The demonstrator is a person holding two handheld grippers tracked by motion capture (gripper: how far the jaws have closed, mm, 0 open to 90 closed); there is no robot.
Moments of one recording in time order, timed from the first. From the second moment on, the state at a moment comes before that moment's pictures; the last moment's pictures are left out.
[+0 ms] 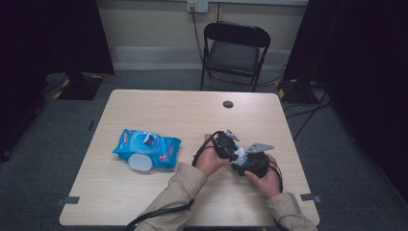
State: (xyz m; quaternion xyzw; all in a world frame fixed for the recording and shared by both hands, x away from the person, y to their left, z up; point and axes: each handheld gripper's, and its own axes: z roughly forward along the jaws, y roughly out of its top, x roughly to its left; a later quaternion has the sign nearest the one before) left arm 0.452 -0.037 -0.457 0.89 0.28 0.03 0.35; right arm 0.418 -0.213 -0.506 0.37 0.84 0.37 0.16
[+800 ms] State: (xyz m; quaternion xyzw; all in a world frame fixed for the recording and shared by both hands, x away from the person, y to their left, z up) left arm 0.486 0.006 -0.453 0.87 0.35 0.07 0.35; right arm 0.418 -0.213 -0.506 0.37 0.84 0.37 0.16
